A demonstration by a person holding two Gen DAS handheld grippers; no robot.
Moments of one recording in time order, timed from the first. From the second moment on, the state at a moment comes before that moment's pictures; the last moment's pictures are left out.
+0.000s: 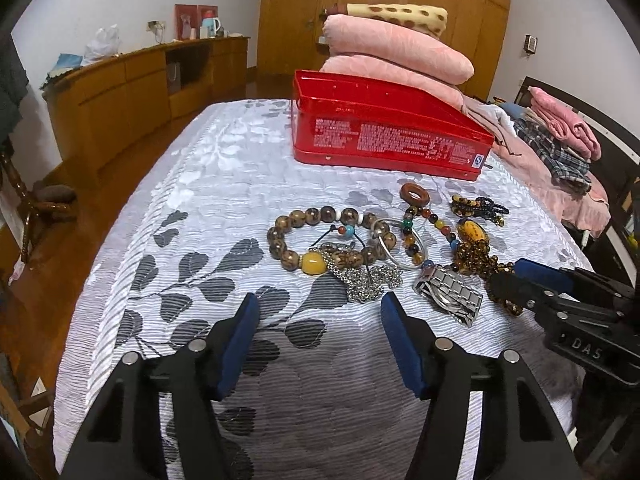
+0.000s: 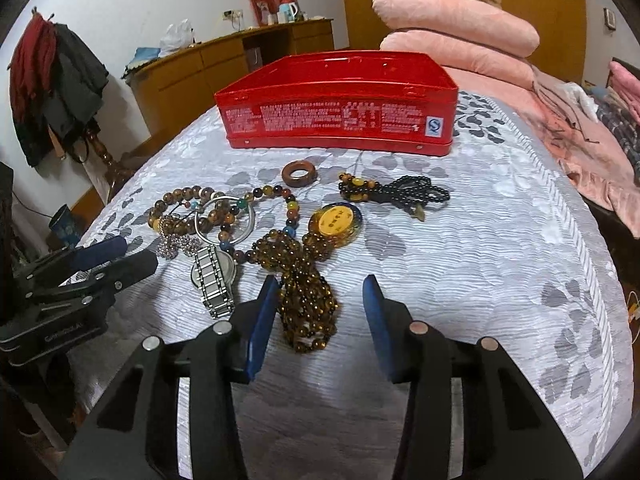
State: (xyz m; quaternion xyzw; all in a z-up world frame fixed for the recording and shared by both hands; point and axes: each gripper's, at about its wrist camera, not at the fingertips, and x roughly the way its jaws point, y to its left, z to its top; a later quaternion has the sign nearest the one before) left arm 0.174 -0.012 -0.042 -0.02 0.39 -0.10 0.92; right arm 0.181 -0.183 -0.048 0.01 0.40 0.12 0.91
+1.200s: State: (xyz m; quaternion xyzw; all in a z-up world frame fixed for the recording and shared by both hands) left arm 0.194 -0.036 -0.045 -0.04 0.41 -0.15 0.90; right arm 0.186 -0.189 -0.050 0.01 0.41 0.13 0.90
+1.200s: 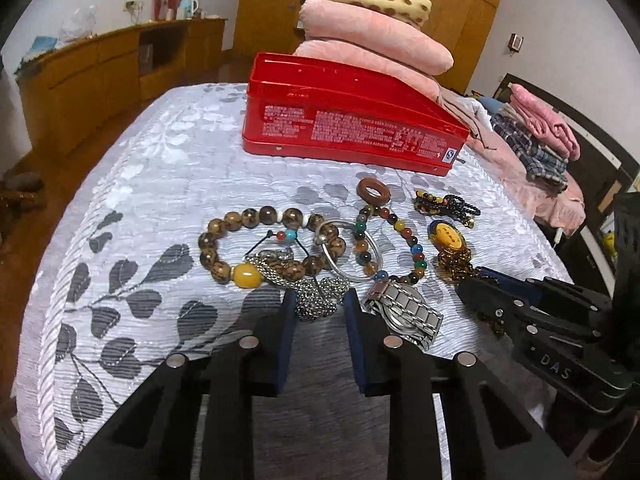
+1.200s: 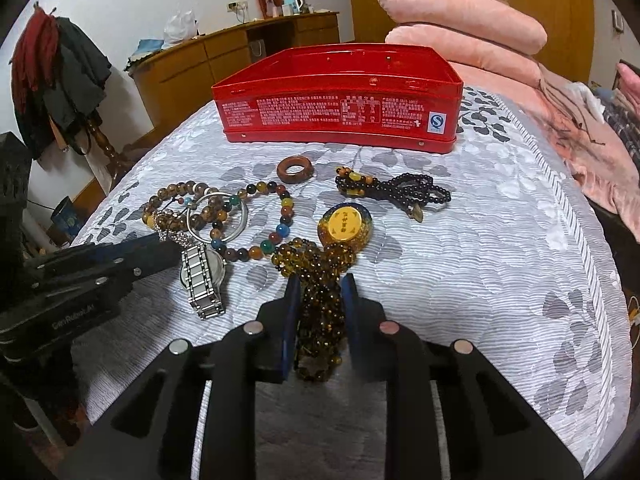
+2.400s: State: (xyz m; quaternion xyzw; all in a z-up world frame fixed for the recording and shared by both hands) left arm 0.160 -0.020 -0.001 -0.07 0.34 -0.16 0.92; right arm 0.158 -0.196 -0.016 0.01 0.37 0.13 0.92
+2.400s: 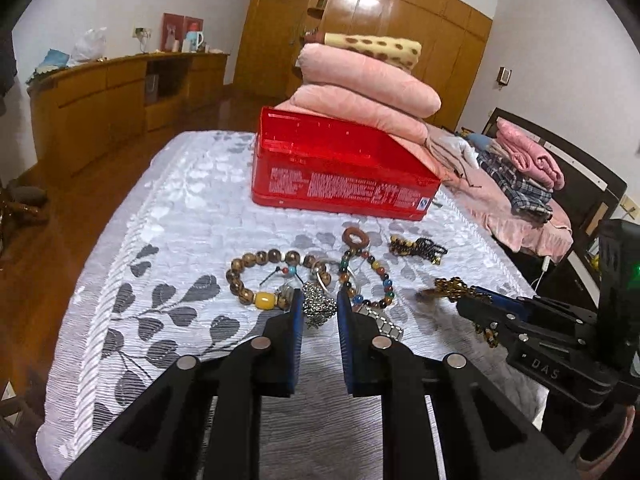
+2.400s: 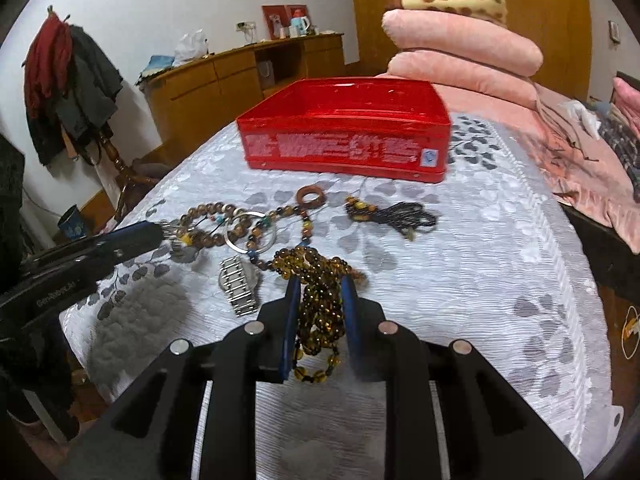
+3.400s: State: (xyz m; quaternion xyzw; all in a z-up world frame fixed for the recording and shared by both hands) left arm 0.161 -0.015 -0.024 -0.07 0.37 -0.15 0.91; right arm 0.168 -0.186 -0.048 -0.01 0.43 0.14 0.89
